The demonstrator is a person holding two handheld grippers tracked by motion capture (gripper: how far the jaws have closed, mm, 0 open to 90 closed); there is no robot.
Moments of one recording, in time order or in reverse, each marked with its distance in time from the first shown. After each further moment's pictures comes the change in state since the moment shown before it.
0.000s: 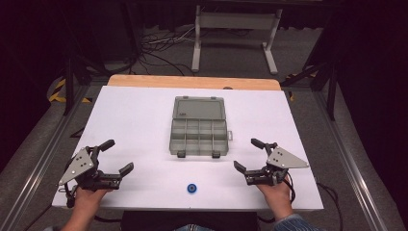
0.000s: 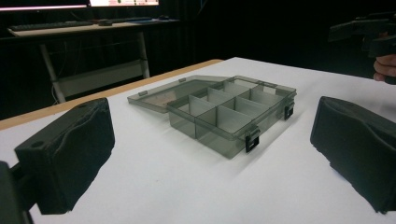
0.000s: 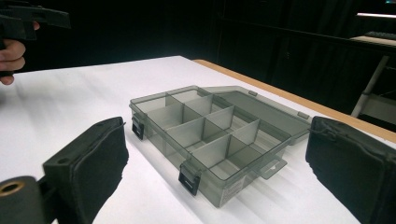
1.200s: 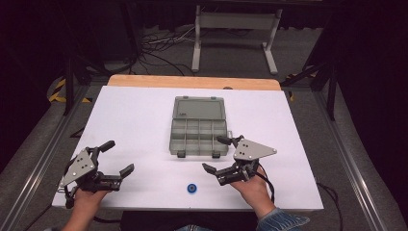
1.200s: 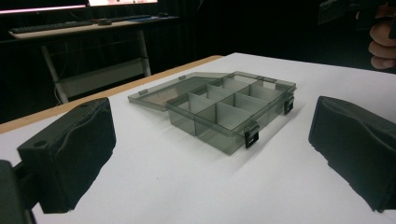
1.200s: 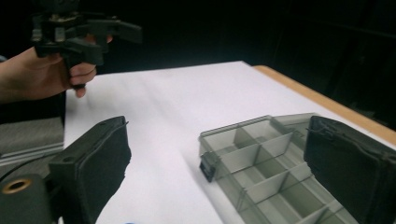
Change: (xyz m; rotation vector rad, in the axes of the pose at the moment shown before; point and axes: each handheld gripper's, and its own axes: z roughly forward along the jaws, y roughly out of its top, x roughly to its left) left arm -0.003 0.002 -0.002 0.015 0.005 0.022; right arm 0.045 0.052 0.057 0.057 0.224 -0.046
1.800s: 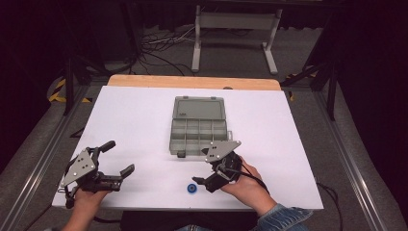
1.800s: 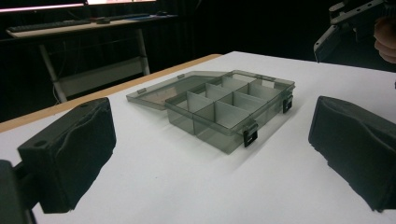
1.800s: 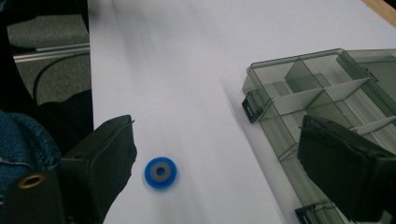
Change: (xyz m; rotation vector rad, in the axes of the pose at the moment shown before) left arm -0.001 0.000 0.001 0.008 -0.007 0.003; right arm 0.018 0.017 0.038 0.427 0.140 -0.096
